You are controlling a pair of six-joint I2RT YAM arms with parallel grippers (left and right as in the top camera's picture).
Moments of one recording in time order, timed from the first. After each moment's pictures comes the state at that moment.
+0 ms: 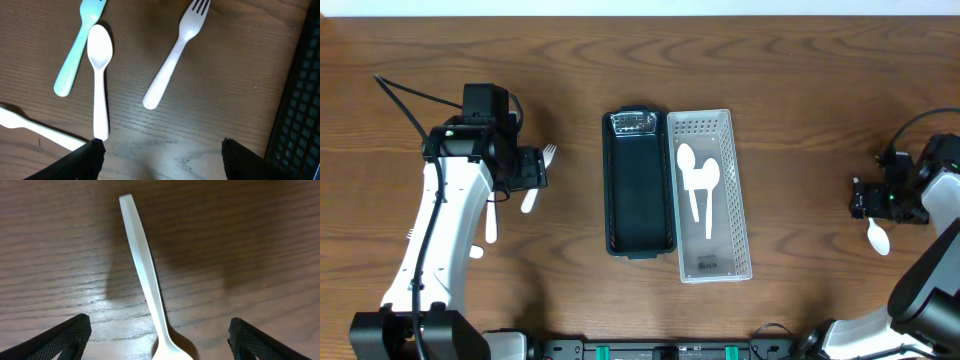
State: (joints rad) left arm 0.00 1.49 1.22 -1.06 -0.03 -0.15; right arm -0.55 1.74 1.01 -0.68 -0.04 -0.41
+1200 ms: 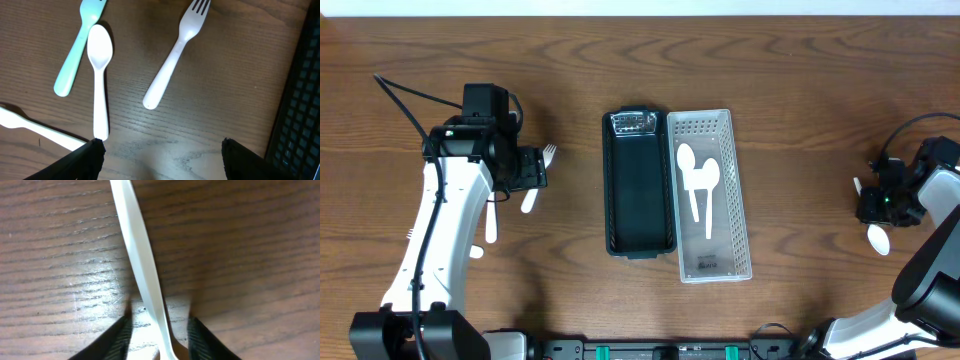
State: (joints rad) left arm 0.00 1.49 1.22 -1.06 -0.03 -0.15; right arm -0.55 1.80 1.01 -0.67 -0.03 -0.42
